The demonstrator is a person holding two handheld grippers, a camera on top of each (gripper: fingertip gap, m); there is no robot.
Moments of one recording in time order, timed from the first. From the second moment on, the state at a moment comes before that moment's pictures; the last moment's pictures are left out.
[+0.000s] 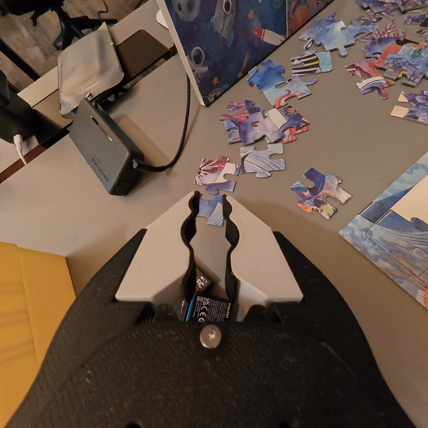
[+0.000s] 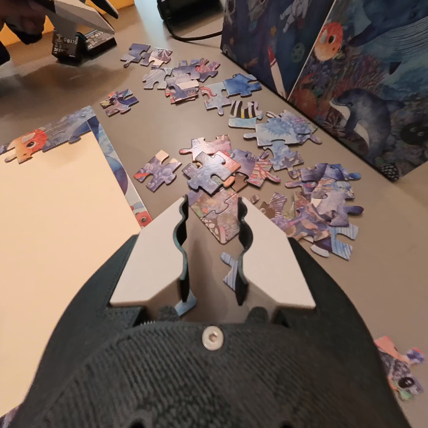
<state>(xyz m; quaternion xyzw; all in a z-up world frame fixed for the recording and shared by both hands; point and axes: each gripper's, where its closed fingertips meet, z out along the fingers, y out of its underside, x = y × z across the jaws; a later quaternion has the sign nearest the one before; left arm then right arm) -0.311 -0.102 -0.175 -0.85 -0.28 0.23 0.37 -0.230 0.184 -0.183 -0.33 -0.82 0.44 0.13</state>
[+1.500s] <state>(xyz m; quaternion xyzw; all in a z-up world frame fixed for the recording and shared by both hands) -0.311 -0.102 -0.177 -0.86 -0.28 0.23 0.37 -0.259 0.246 -0.119 -0.43 -0.68 0.53 0.27</state>
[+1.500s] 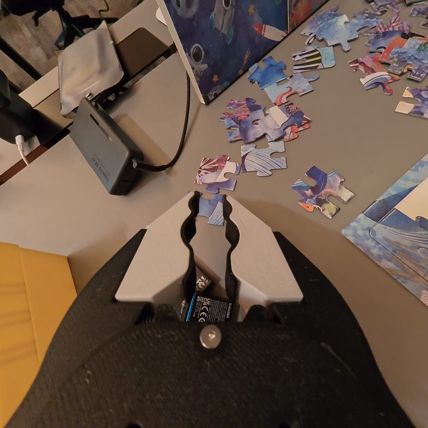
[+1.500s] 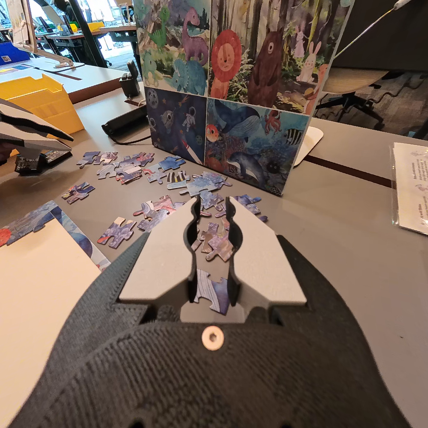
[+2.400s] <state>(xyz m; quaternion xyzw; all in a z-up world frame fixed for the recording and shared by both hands) -0.245 0.120 -0.172 -0.90 -0.11 0.06 0.42 -0.263 0.236 -0.156 -0.43 -0.72 0.49 0.24</state>
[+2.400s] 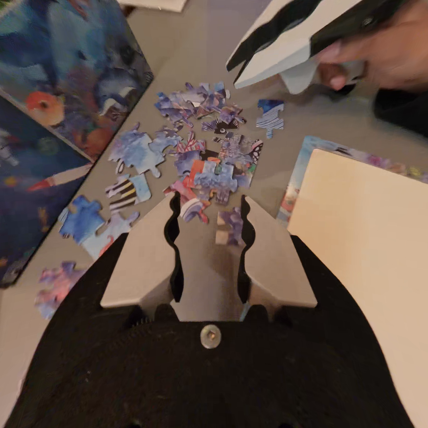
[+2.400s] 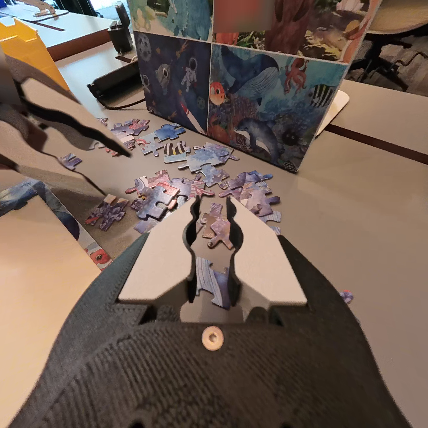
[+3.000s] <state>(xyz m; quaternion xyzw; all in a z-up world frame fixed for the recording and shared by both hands) -0.279 0.151 -0.210 -0.92 -0.14 0.03 0.36 -0.264 0.231 -0.161 -0.43 -0.73 0.48 0.23</state>
